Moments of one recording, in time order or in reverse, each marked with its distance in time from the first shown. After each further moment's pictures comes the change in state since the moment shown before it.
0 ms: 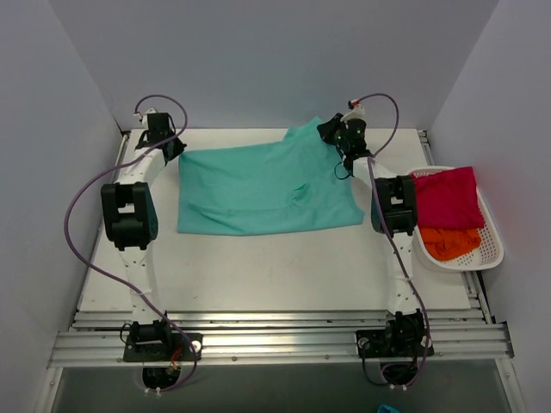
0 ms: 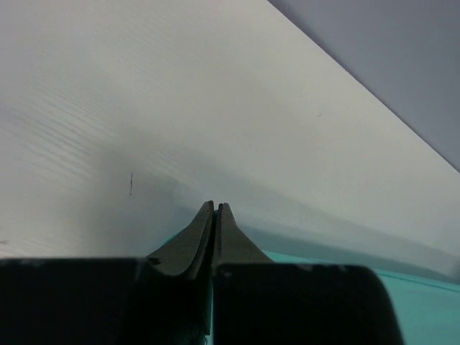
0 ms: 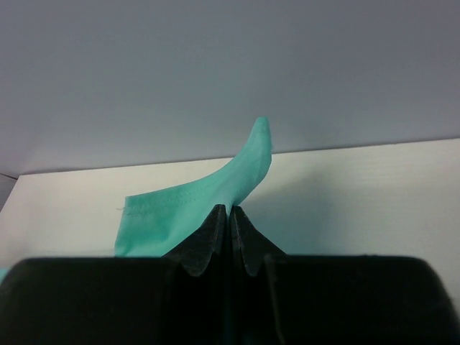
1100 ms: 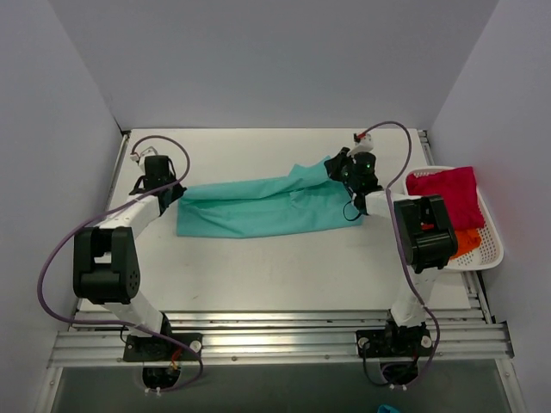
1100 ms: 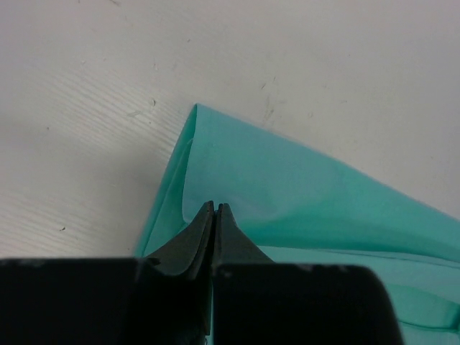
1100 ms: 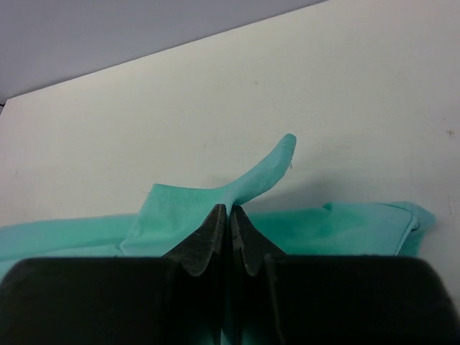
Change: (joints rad) left arm -0.042 -0.620 -0.848 0.185 -0.061 0.011; right arm 0.054 -0.636 -0.907 0.150 0.098 -0.078
